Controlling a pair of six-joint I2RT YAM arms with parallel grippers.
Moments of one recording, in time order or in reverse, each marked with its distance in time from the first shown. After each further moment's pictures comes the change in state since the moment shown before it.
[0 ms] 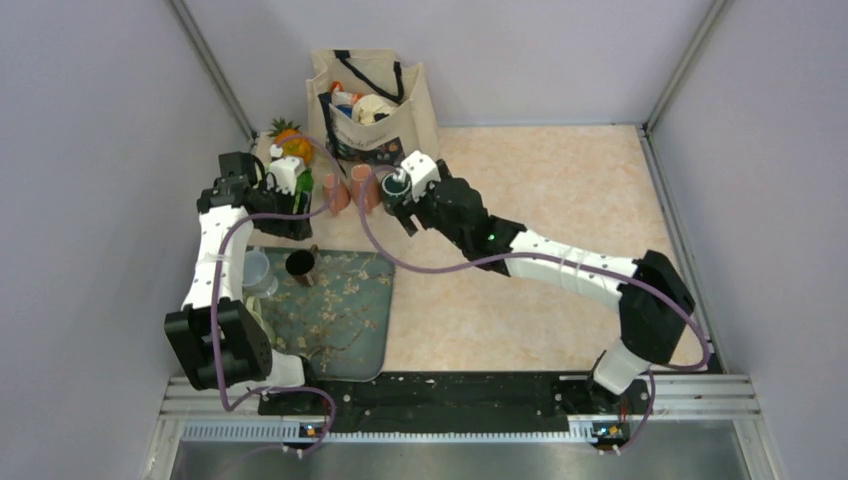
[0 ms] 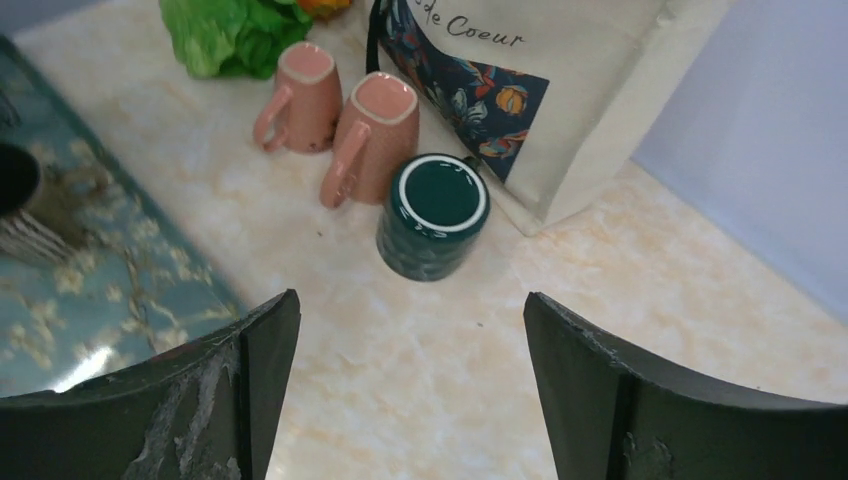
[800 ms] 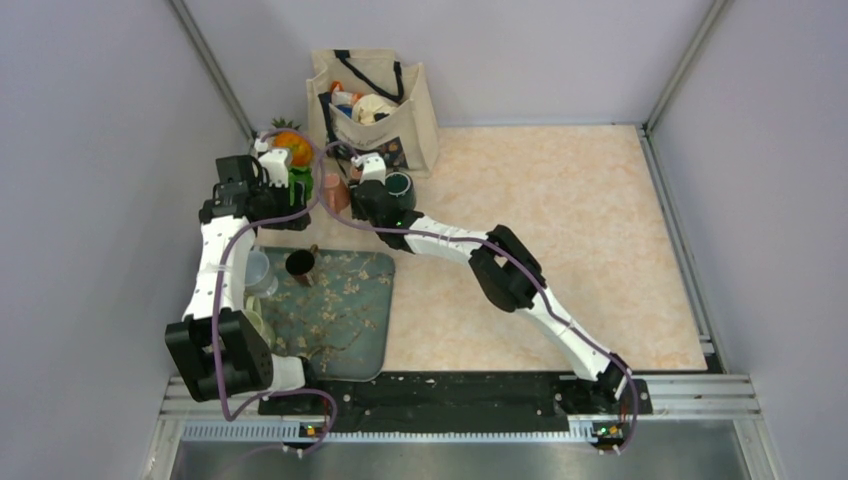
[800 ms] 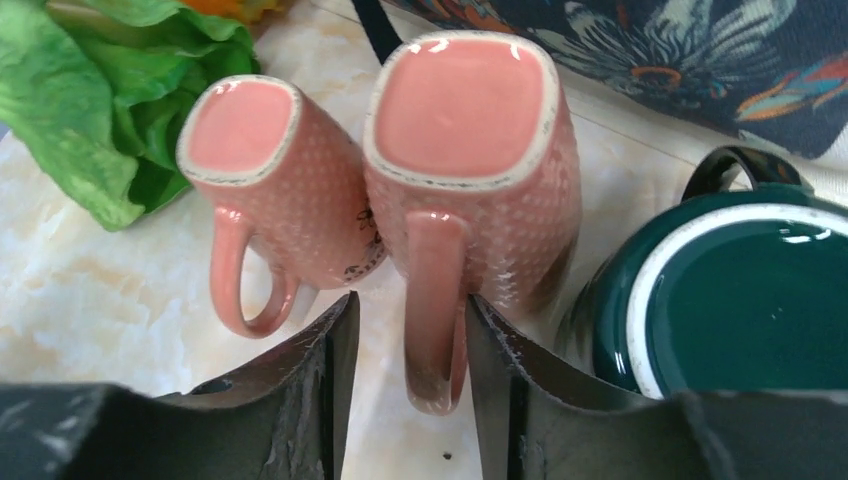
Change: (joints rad) left arm 0.000 -0.050 -0.076 0.227 -0.050 -0.214; right arm -0.031 0.980 0.867 0.051 0.132 0.568
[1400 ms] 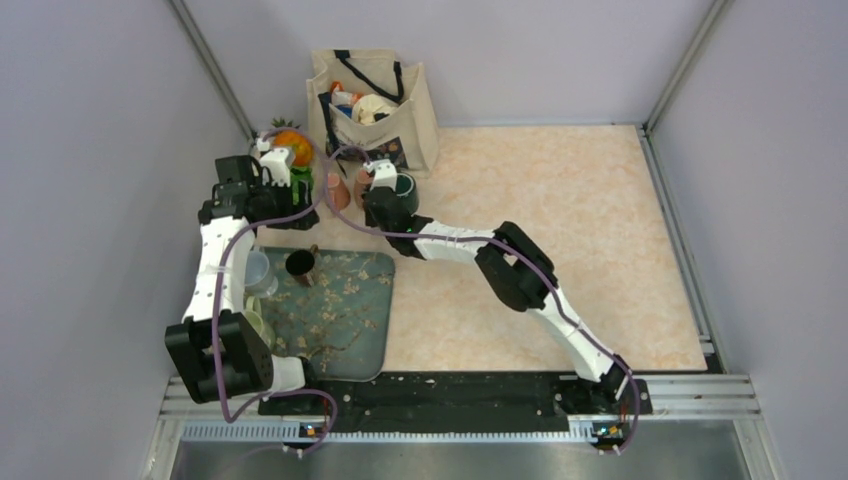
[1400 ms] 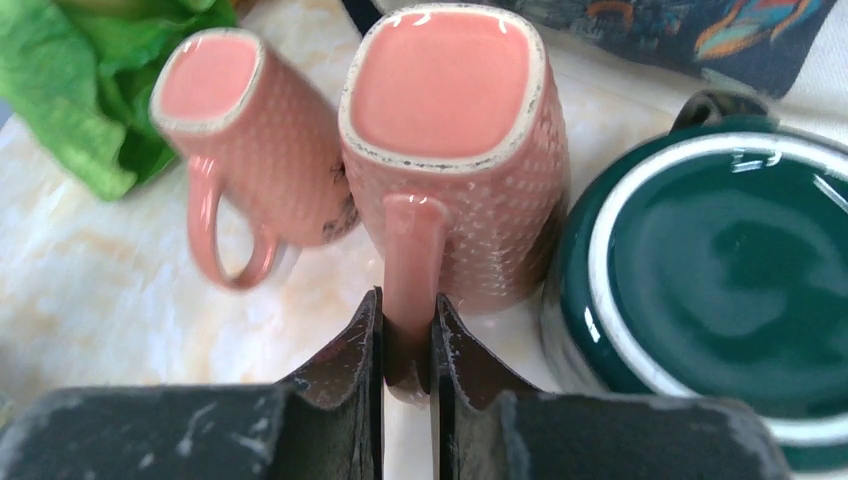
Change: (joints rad) left arm 0.002 -0.011 -0.002 -0.003 0.092 -0.005; right arm -0.002 -0.048 -0.122 0.052 0.037 0.047
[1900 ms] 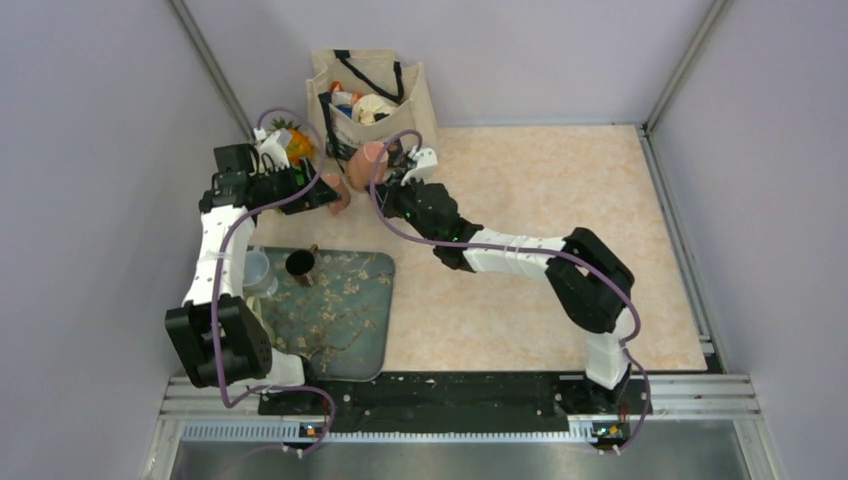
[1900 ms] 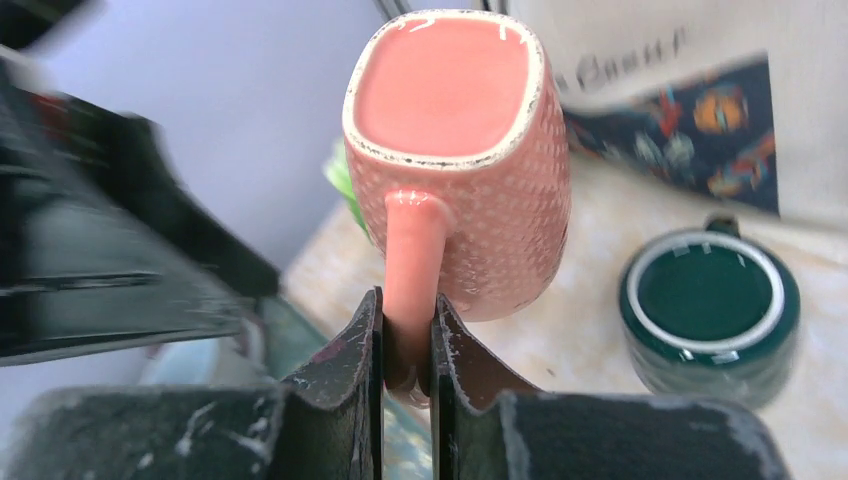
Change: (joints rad) left arm 0.000 0.077 0.054 0.056 0.361 -0.311; right arm -0.006 -0.541 -0.637 0.406 -0.214 0.092
